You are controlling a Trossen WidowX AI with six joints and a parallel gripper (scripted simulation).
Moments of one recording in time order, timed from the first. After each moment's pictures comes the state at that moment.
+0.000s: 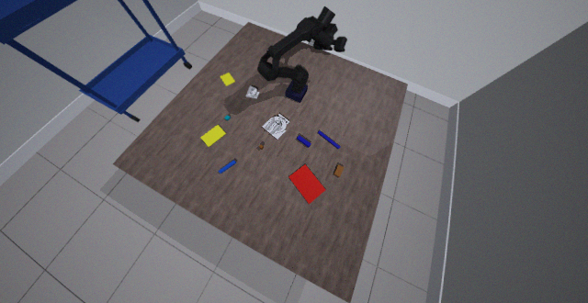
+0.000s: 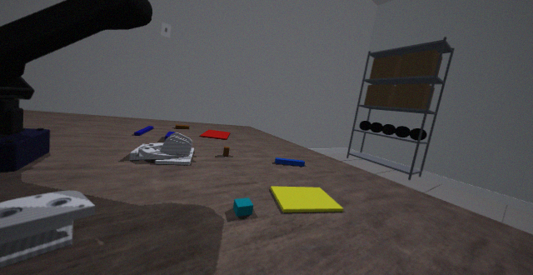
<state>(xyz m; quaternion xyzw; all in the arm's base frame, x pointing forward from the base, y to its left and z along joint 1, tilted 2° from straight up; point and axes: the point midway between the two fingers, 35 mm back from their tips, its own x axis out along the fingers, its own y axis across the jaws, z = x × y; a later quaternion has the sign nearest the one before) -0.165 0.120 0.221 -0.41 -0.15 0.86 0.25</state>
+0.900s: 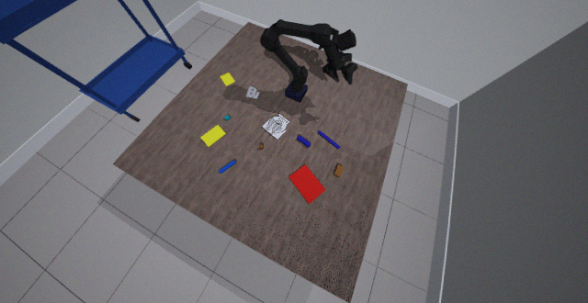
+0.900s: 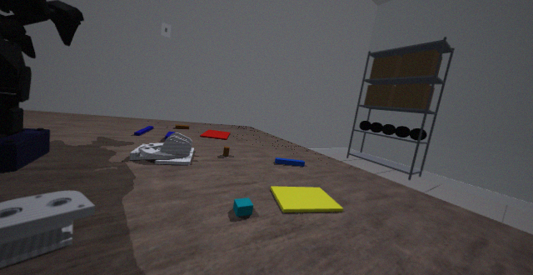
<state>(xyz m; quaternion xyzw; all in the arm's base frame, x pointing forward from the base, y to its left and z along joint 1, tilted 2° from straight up) -0.020 0.226 0.199 -0.63 -0.10 0.67 0.38</state>
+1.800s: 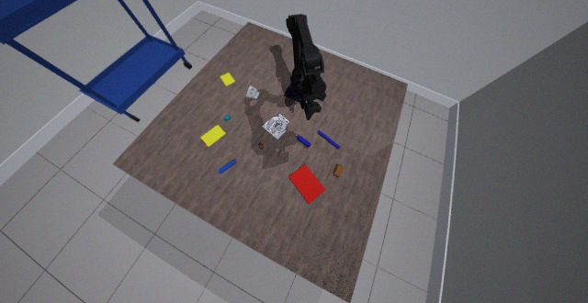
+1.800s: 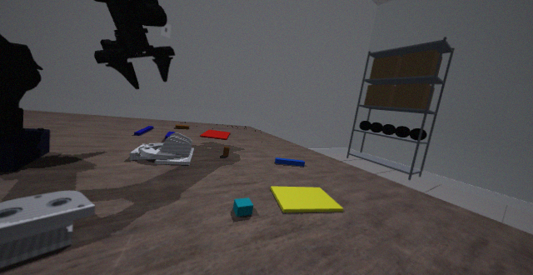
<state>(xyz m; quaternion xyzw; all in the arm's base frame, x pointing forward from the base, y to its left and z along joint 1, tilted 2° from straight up) 0.204 0.141 0.166 -0.74 0.18 0.51 0.40</state>
